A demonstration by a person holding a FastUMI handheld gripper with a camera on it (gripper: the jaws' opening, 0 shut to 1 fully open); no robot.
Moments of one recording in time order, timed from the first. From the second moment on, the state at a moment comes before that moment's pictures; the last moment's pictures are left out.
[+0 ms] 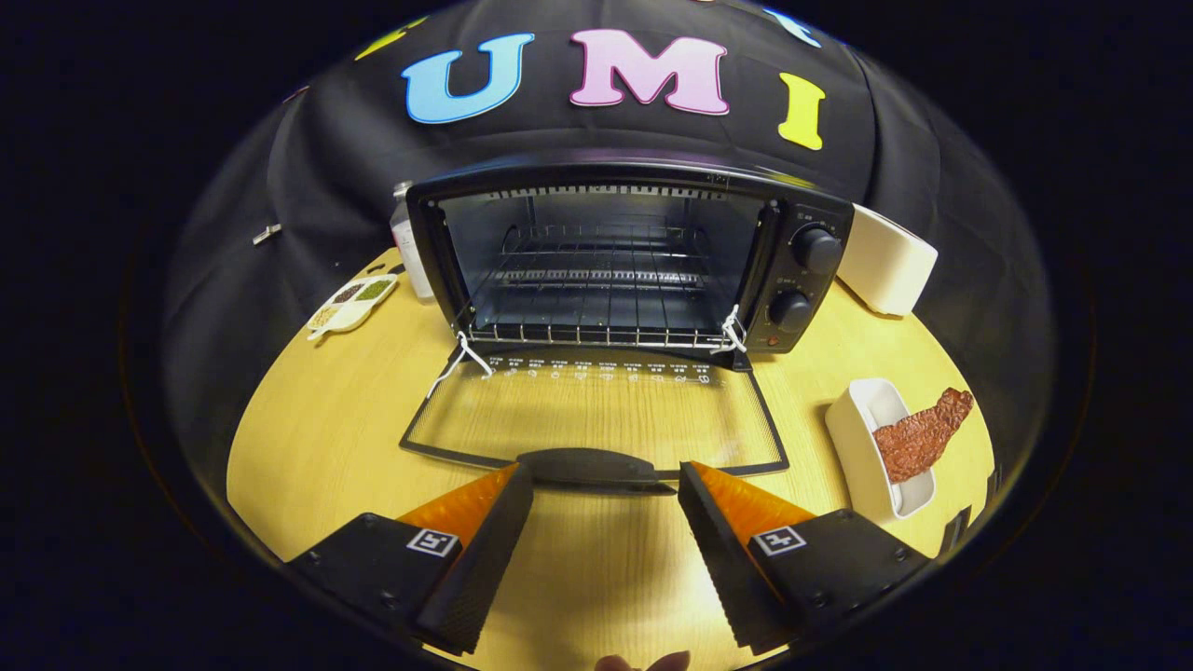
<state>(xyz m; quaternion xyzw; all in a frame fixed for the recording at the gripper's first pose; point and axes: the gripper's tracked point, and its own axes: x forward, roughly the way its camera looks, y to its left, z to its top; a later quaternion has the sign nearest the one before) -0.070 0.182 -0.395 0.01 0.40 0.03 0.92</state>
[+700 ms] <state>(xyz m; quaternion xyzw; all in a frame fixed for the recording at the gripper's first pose) -0.063 0.052 -0.276 0.05 0.28 0.03 0.96</state>
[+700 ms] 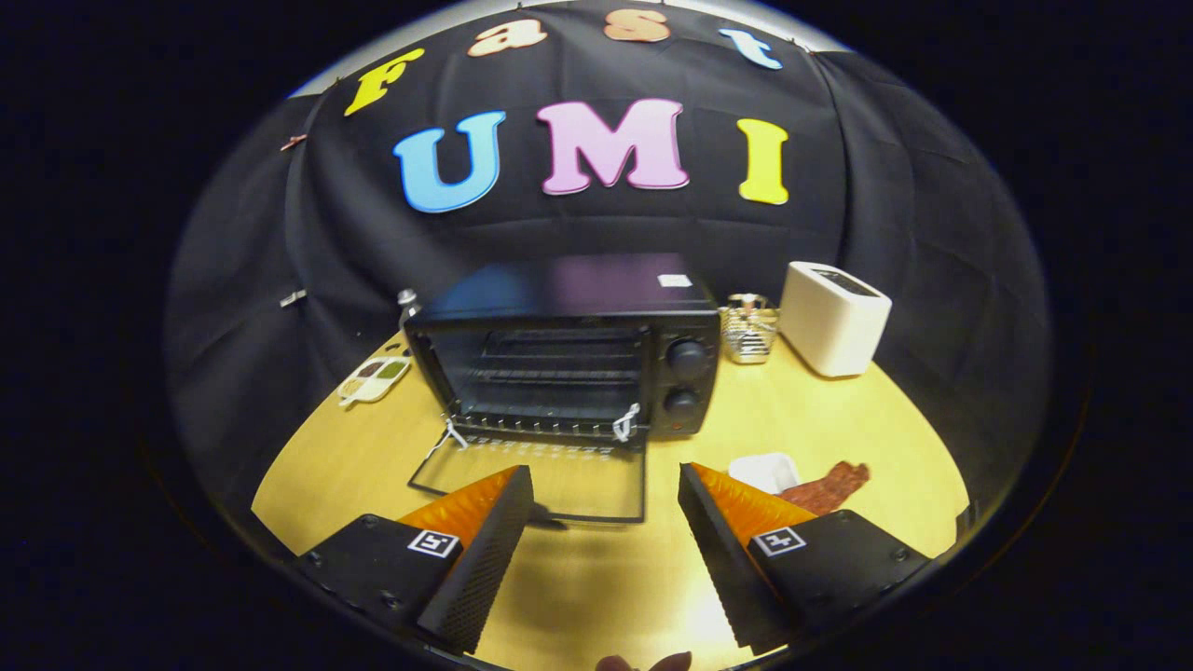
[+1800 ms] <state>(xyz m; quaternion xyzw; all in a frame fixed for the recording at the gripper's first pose) -0.047 -0.136 -0.353 0.17 0.41 0.08 0.89</state>
